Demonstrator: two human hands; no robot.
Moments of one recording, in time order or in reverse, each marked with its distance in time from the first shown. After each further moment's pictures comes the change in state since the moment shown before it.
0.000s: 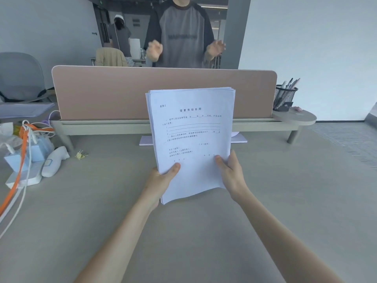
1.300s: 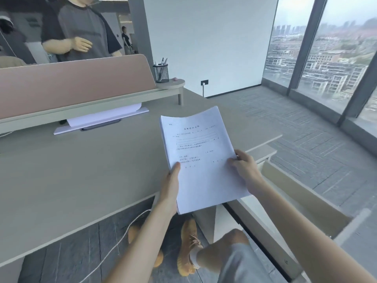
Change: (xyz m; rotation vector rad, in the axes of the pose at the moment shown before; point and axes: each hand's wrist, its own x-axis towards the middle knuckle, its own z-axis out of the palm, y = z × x) left_hand -0.353 -0.041 0.255 -0.105 -0.295 -0.319; right_hand -0.357 0.026 -0.331 -0.019 0.362 0.276
